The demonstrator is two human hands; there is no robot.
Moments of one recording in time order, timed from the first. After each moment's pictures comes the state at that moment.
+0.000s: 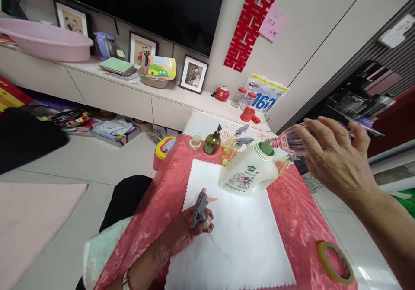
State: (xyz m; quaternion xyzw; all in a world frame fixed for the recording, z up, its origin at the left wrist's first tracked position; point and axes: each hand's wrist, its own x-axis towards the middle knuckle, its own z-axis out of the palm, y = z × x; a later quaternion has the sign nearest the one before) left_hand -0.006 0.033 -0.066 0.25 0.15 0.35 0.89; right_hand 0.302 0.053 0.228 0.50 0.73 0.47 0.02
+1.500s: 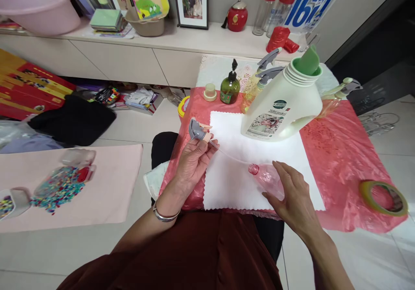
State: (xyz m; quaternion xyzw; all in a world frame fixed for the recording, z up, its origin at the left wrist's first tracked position) left_hand -0.028 0.045 0.004 0.19 0.29 0.55 0.76; right_hand 0.227 -0.103 0.002 0.68 0.71 -0.03 -0.17
